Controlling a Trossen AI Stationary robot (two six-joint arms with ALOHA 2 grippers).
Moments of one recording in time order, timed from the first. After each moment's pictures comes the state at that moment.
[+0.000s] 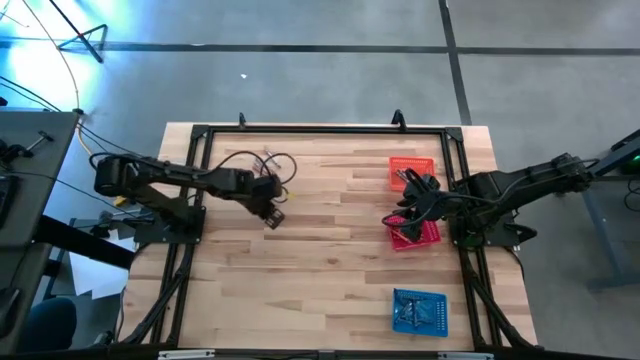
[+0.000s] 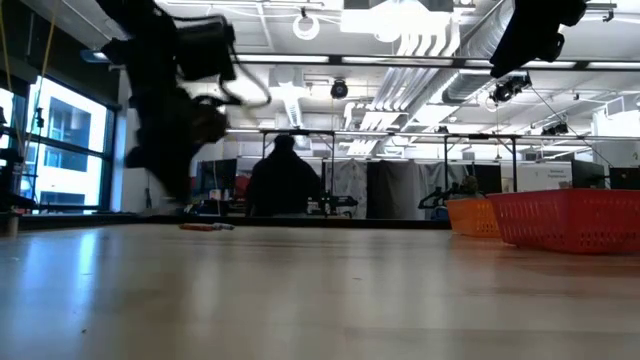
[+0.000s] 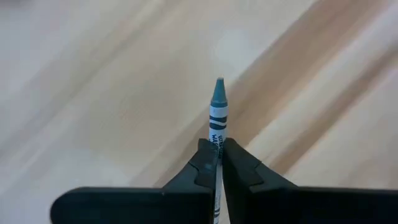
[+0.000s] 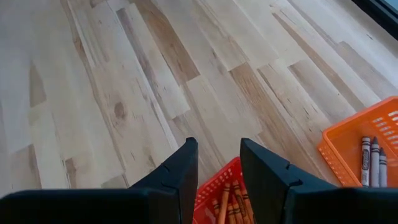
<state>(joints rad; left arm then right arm) 0.14 1.41 0.74 -0.59 0.02 -0.68 0.28 1.00 0.97 -0.90 0.37 0.66</state>
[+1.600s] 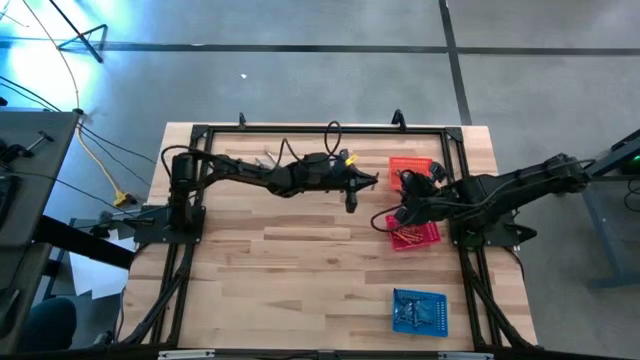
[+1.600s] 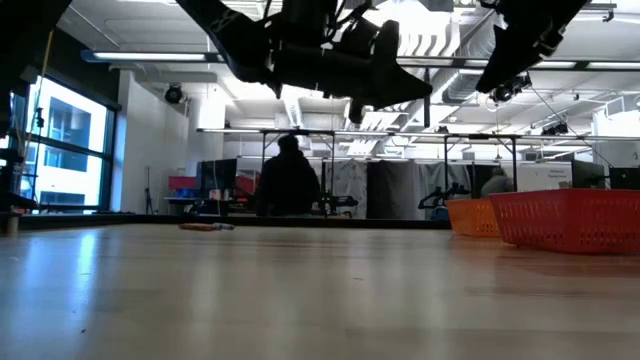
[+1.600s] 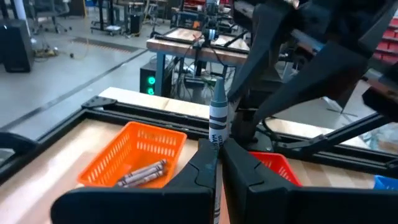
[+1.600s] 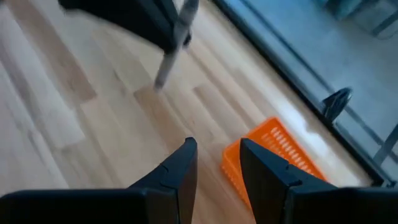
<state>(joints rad) 0.15 1.99 1.25 0.64 0.05 -0.12 0.26 1.08 0.97 -1.01 0.72 0.65</state>
